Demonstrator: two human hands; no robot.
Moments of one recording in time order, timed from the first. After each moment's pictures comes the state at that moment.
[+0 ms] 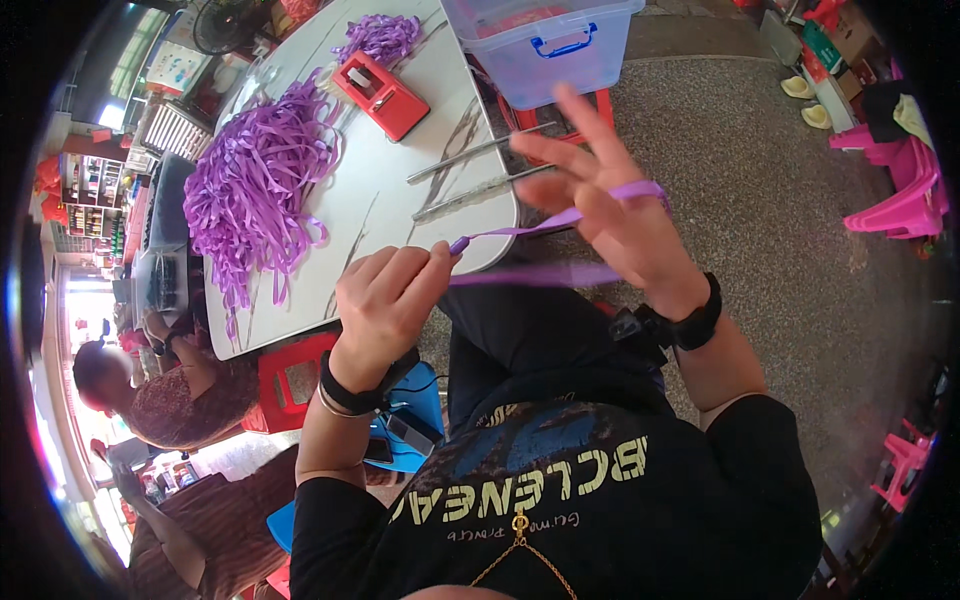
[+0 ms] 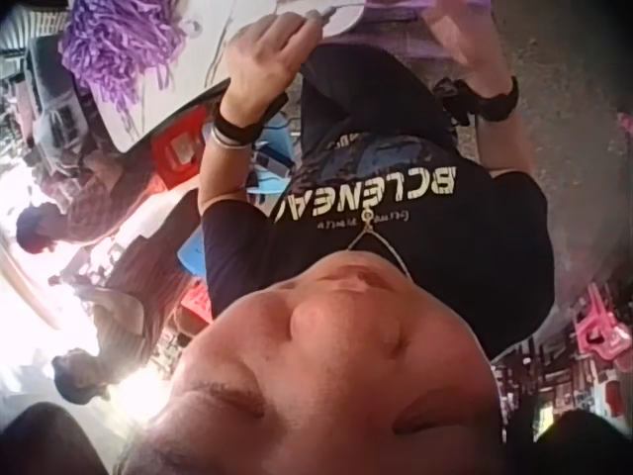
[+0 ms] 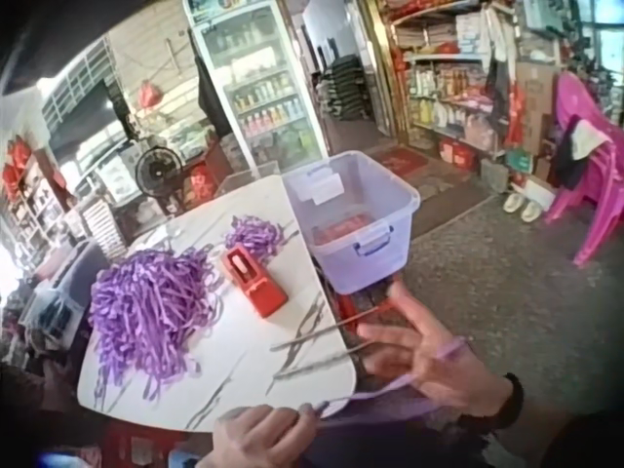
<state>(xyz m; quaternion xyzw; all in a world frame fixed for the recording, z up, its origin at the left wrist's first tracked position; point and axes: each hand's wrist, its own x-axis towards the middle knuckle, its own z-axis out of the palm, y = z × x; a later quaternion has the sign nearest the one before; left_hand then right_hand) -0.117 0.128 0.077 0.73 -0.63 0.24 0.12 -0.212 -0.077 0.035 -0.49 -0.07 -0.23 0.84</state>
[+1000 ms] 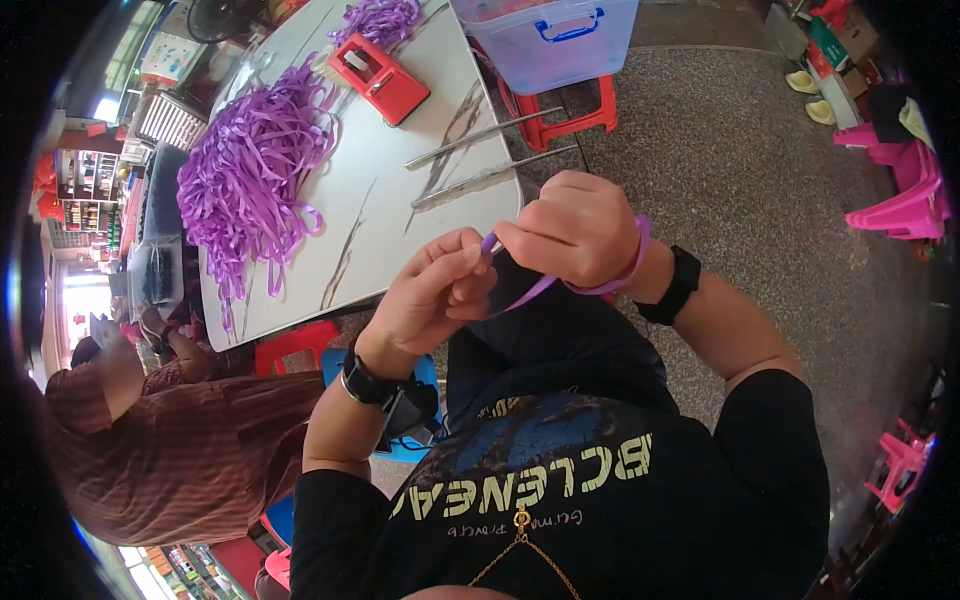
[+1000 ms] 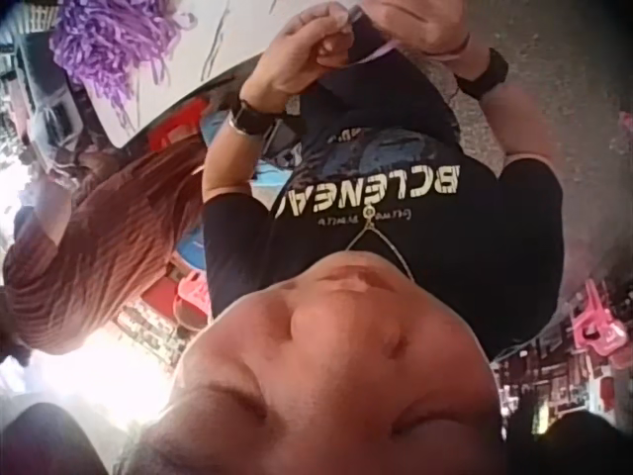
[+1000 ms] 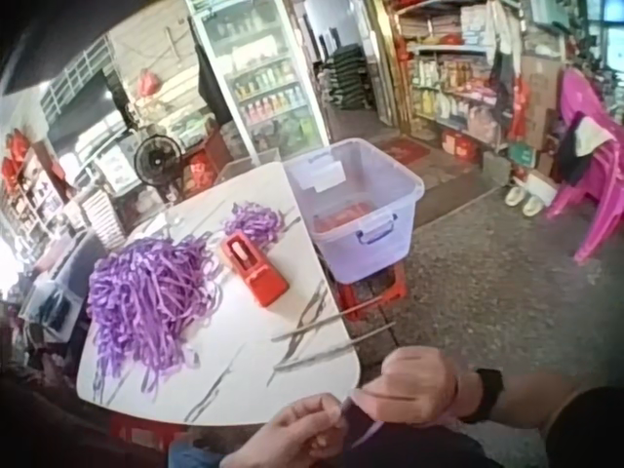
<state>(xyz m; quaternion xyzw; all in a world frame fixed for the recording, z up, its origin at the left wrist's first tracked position) -0.125 0.119 0.042 0.35 -0.06 -0.61 0.71 -0.196 -0.075 0.026 -0.85 -0.28 -0.40 0.21</state>
